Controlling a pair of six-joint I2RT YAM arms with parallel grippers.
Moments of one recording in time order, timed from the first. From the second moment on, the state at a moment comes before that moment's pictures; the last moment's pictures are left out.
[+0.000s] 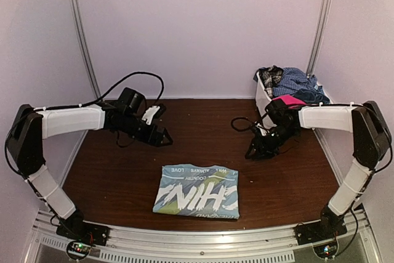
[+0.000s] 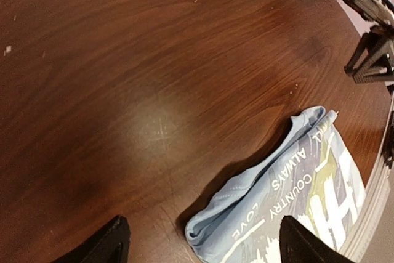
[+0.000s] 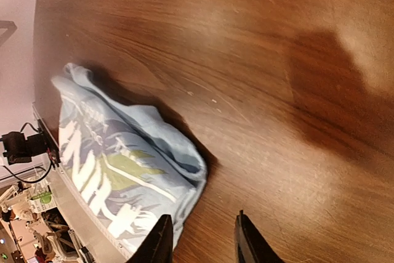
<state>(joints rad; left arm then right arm) -0.54 1.64 1.11 -0.40 0.40 -0.15 0.41 1.69 1.09 -0.66 -0.57 0.31</state>
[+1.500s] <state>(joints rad) -0.88 2.05 1.36 -0.37 0.36 0.66 0.54 2.27 1.59 -0.50 -1.04 0.45</state>
